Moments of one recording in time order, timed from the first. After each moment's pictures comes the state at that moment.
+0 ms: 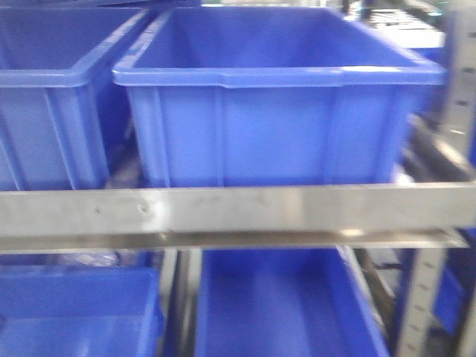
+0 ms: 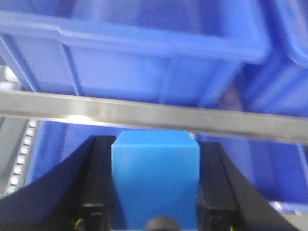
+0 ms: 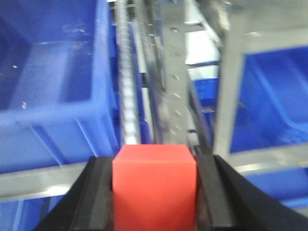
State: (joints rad) left arm -0.18 0.58 -0.58 0.21 0.62 -0.41; right arm -0.05 0.48 -0.57 0.07 0.44 0.11
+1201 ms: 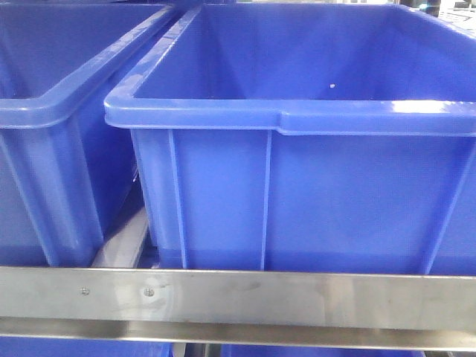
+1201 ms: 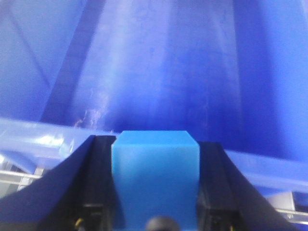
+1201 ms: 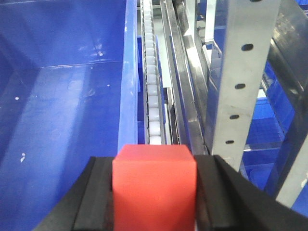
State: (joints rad) left arm -0.18 0.58 -0.58 0.21 0.62 -0.41; right arm -0.05 0.48 -0.57 0.07 0.44 0.11
